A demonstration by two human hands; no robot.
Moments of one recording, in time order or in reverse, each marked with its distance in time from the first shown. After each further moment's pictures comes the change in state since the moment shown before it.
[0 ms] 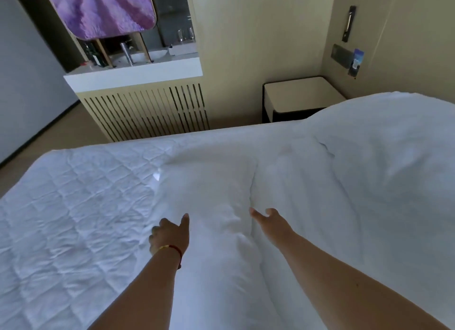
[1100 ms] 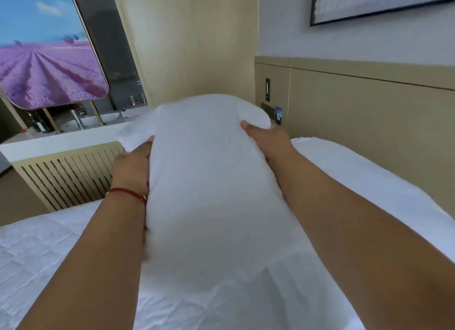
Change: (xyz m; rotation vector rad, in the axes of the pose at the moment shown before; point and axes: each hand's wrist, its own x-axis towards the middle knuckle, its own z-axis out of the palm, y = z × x) left_hand -0.117 0.170 -0.201 -1.215 -0.320 0.455; right_hand -0.164 -0.148 -0.187 0.682 0.418 -0.499
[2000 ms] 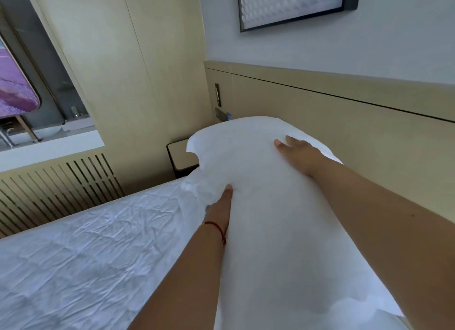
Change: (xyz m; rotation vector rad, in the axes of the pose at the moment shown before) left_hand -0.109 -0.184 0.312 0.427 -0.401 -0.369; right_hand 0.124 0.030 -0.323 -0.973 0.105 0.123
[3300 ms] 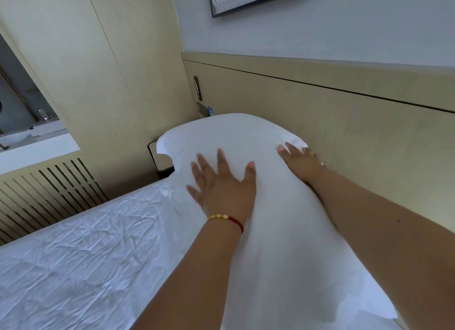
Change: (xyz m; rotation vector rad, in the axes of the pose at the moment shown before) left_hand -0.003 0.049 0.092 0.828 0.320 0.464; right_hand 0.059 0.081 0.006 -0.075 -0.030 0.100
